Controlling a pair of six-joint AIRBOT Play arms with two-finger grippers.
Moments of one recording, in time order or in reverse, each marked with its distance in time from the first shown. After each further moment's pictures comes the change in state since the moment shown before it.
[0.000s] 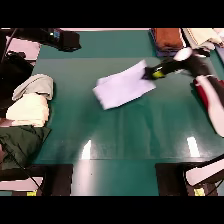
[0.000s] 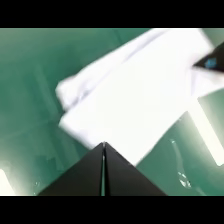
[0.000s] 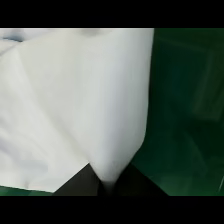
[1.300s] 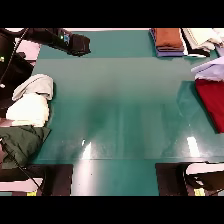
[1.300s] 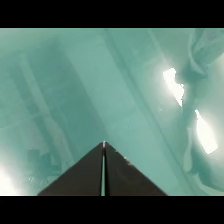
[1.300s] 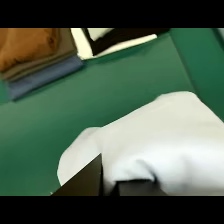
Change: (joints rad) left arm -0.058 0.000 0.000 -0.003 -0.023 -0.036; right arm -0.710 0.114 0.351 -0.051 0.077 -0.030
